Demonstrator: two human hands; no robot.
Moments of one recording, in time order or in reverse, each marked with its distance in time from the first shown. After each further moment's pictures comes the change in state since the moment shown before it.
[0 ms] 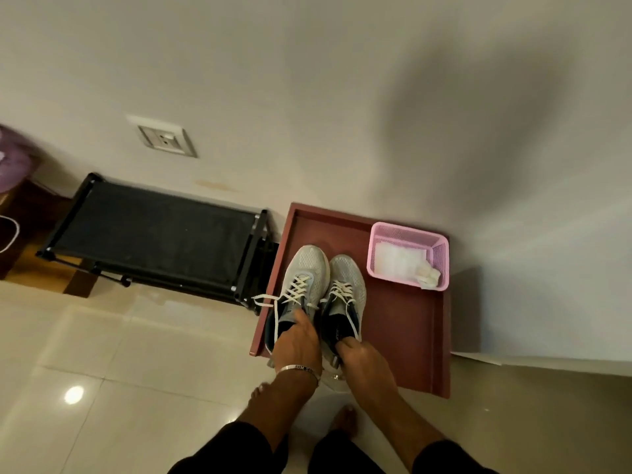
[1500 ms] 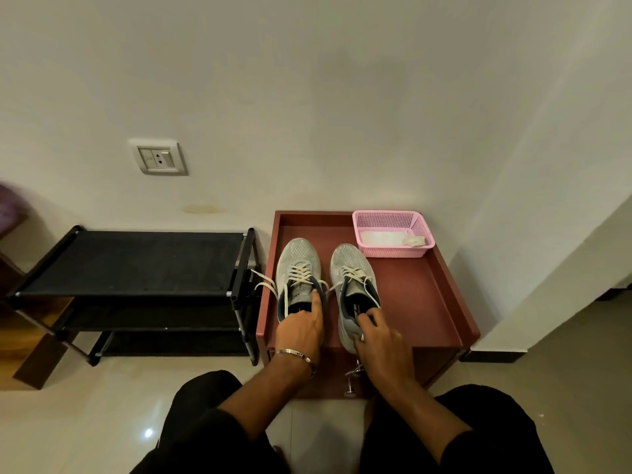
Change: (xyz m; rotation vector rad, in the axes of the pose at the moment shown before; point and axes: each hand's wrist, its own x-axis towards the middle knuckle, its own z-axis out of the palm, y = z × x) left_hand -0.017 -0.075 0.108 0.286 0.326 0.463; right_hand -0.041 -0.008 0.152 -0.026 0.622 0.287
